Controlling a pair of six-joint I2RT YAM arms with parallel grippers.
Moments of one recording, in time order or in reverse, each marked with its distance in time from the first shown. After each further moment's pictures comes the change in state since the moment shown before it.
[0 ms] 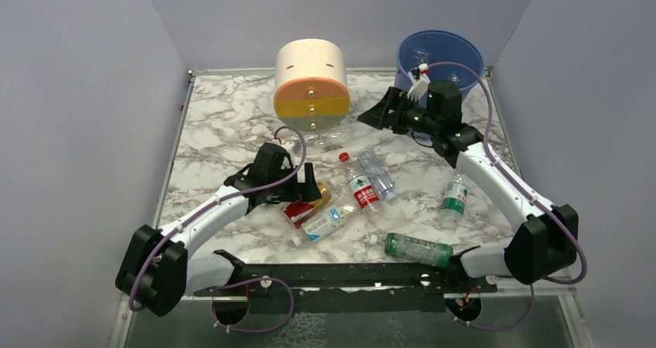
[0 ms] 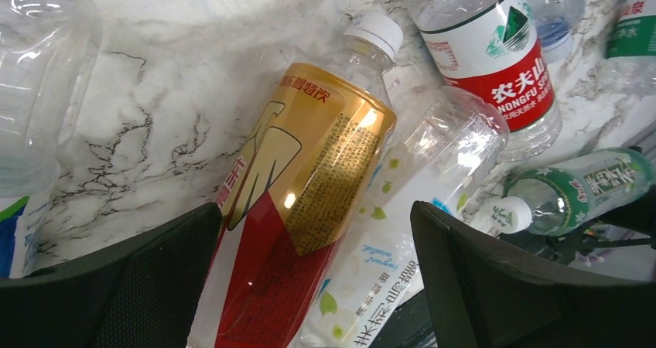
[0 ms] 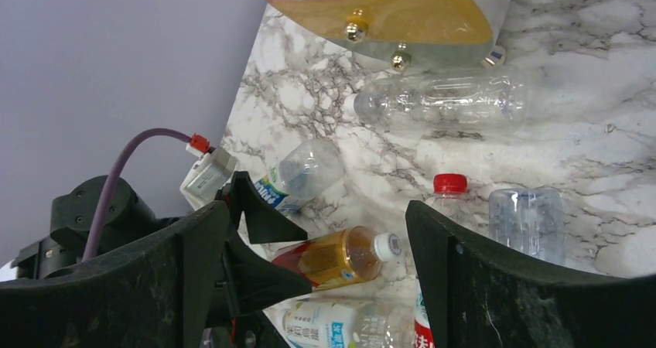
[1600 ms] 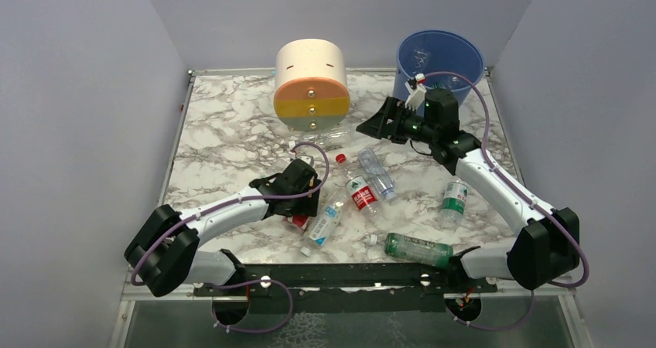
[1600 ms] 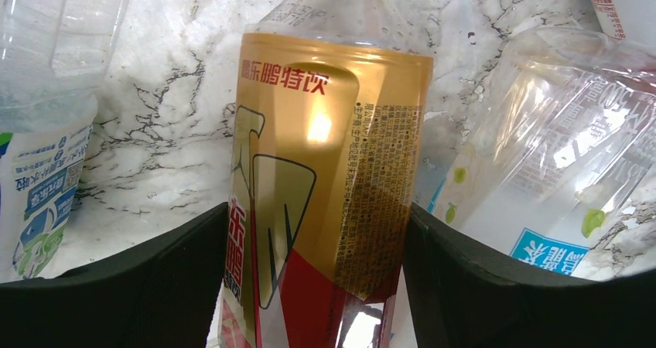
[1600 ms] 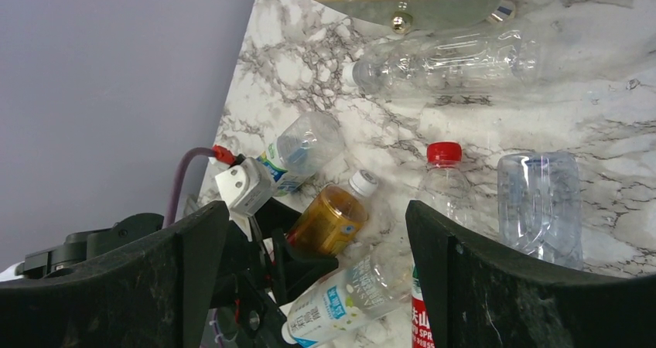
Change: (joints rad) left arm -0.258 0.119 0.023 -0.115 -0.439 -0.043; right arm 0.022 -0.053 -0.088 0.000 -0.010 0.021
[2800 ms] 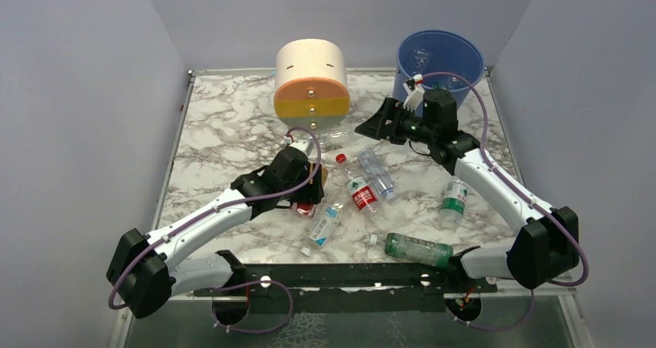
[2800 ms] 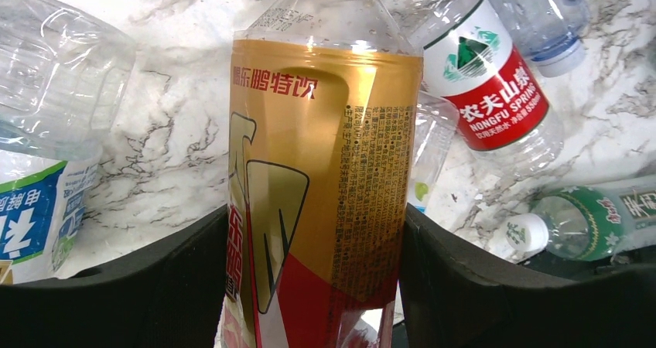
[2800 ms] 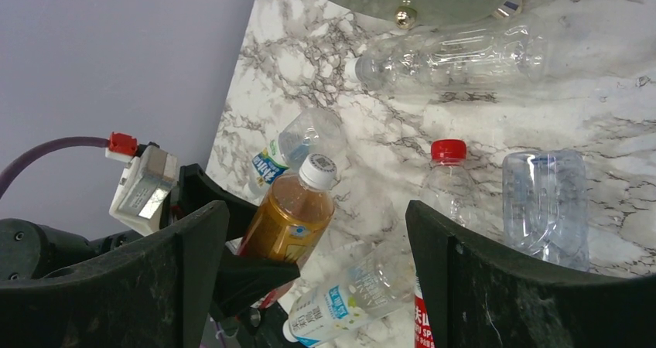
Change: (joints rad) left arm -0.001 -0.161 0.111 -0.055 0.048 -0.004; right arm 0.009 0.006 0.000 0.000 -0.001 0.000
